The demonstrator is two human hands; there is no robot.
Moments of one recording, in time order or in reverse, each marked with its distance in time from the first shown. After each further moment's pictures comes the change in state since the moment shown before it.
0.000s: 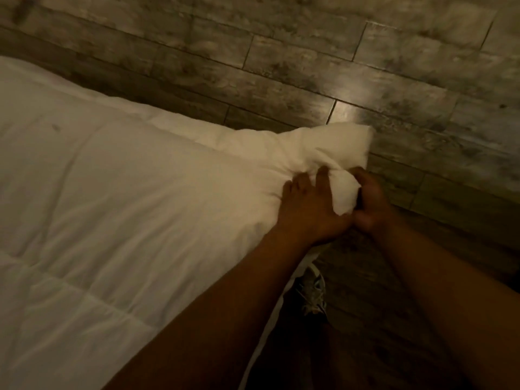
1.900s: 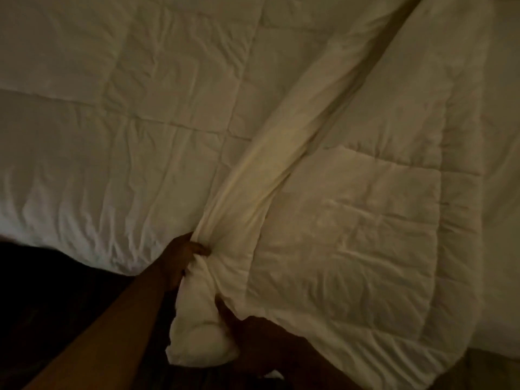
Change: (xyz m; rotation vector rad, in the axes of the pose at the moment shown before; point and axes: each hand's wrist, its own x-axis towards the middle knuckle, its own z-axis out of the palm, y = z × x) left_hand -0.802 -0.442 0.276 -2.014 0.898 -1.141; right_hand -0.375 0.728 0.057 2.610 1.468 -0.574
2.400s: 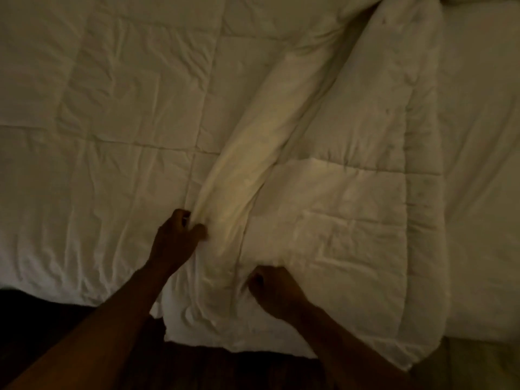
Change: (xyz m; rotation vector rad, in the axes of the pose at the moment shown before) left_hand 0.021 0.058 0.035 0.543 0.198 0.396; right_hand 0.007 0.057 -0.074 0.182 0.620 0.175
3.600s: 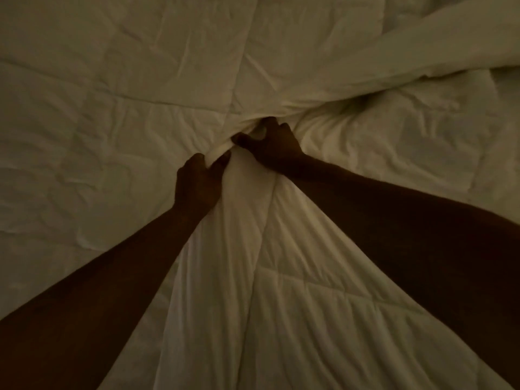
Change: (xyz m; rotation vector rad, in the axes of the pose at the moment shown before) left_hand 0.271 0.239 -0.036 -0.020 0.418 0.230; right_hand 0.367 -0.153 -0.330 0.182 0.346 -0.142
